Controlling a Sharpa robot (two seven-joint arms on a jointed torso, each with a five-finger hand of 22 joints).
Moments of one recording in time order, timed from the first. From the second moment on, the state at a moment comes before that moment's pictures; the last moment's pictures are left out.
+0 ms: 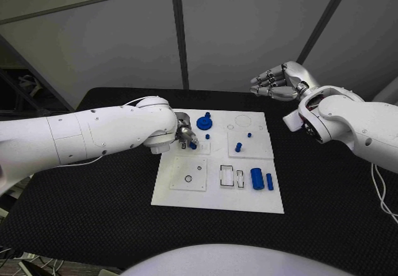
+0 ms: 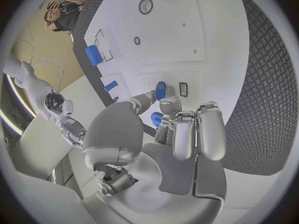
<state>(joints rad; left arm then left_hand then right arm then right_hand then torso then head) 1.34 -0.64 -0.17 1.40 -0.98 0.04 -0.65 1.05 -0.08 0.66 0.02 0.07 0.88 0.06 0.63 0.71 1.27 -0.01 1.09 0.97 1.47 -0.07 1.55 1.31 0.20 1.46 0.03 1.42 1.31 1.26 -0.73 0.04 1.35 -0.78 -0.39 0.14 1.35 -0.11 0.31 0.04 0.32 0.96 0.22 0.09 0.09 1.06 0.16 0.22 0.07 1.07 0.12 0.09 0.25 0.17 0.83 0.25 0.27 0.27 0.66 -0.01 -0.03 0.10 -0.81</state>
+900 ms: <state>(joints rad) 1.34 -0.63 -0.17 1.37 -0.98 0.06 -0.66 0.96 -0.09 0.60 -0.01 0.07 0.90 0.04 0.66 0.66 1.29 -0.03 1.12 0.99 1.46 -0.08 1.55 1.31 0.20 1.46 0.03 1.44 1.31 1.26 -0.73 0.04 1.35 -0.78 -0.39 0.14 1.35 -0.11 0.31 0.04 0.32 0.96 0.22 0.09 0.09 1.06 0.16 0.22 0.07 1.07 0.12 0.09 0.25 0.17 0.83 0.25 0.27 0.27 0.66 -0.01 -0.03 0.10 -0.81</state>
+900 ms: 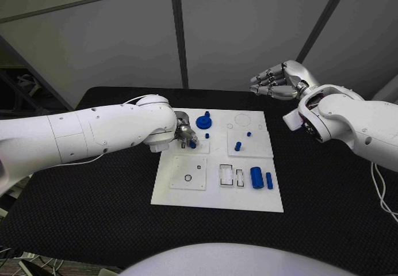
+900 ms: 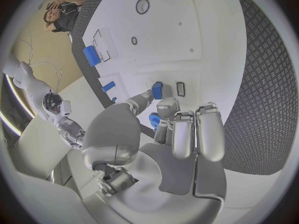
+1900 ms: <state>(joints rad) 1.34 -0.63 -0.17 1.35 -0.98 0.07 -0.67 0.92 -0.08 0.39 0.07 0.07 0.91 0.04 0.69 0.61 1.29 -0.03 1.14 1.00 1.47 -0.08 1.55 1.31 0.20 1.46 0.03 1.46 1.31 1.26 -0.74 0.04 1.35 -0.78 -0.39 0.14 1.35 -0.12 0.31 0.04 0.32 0.96 0.22 0.09 0.09 1.06 0.16 0.22 0.07 1.07 0.12 0.09 0.25 0.17 0.83 0.25 0.26 0.26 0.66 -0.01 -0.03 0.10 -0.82</state>
